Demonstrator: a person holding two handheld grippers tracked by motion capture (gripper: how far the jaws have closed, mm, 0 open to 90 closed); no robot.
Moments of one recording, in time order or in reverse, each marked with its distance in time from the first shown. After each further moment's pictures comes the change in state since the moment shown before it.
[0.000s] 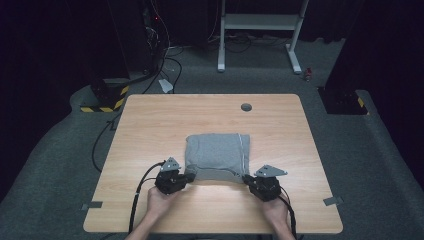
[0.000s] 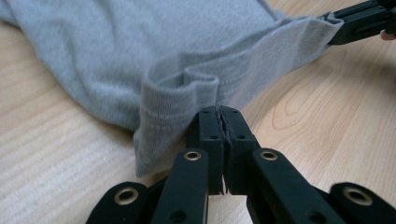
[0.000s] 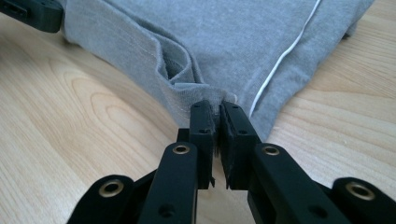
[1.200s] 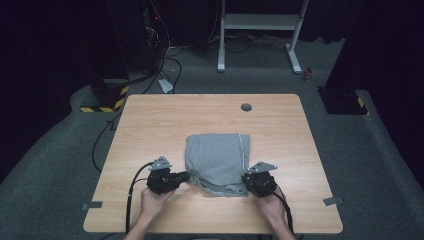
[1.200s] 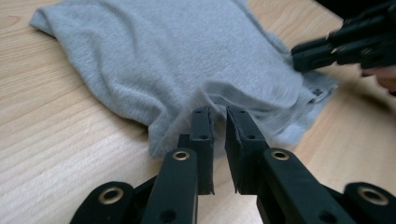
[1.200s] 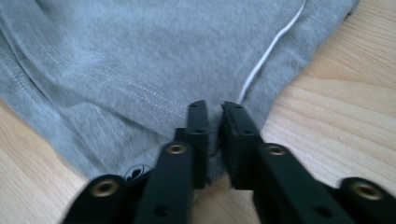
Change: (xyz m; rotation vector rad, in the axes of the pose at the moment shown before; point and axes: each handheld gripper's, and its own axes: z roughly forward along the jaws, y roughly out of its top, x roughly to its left) left arm 0.006 0.002 -0.031 -0.070 -0.025 -0.083; right arm 0.000 0.009 0.018 0.124 -0.076 -0.023
